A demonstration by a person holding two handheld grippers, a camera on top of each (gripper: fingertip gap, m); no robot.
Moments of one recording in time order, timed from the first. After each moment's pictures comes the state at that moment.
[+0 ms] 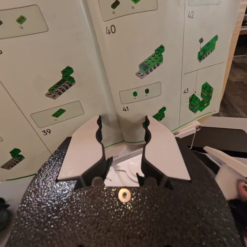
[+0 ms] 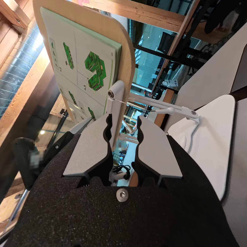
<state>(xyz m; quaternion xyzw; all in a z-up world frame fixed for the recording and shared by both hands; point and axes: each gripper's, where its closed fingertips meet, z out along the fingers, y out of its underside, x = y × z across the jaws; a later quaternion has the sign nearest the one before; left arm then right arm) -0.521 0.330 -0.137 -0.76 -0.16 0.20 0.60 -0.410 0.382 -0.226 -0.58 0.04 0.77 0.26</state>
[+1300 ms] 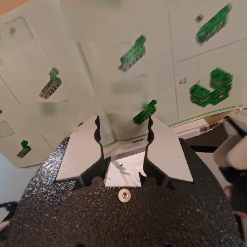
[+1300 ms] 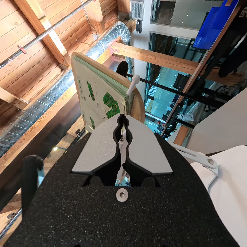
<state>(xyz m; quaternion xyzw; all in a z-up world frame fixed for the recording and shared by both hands) -0.504 0.344 -0.144 -0.74 -0.12 0.28 0.60 -0.390 0.424 -0.188 -0.48 0.09 0.79 0.36</state>
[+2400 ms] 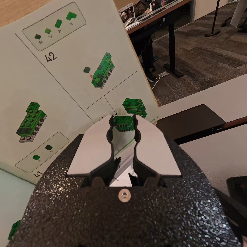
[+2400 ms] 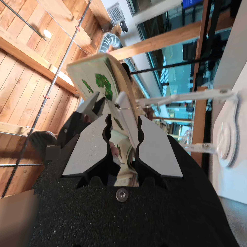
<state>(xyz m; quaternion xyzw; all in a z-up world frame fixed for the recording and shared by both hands) -0.422 0.427 -0.142 -0.79 0.06 0.19 0.58 -0.400 0.380 -0.222 -0.45 0.22 0.85 0.16</state>
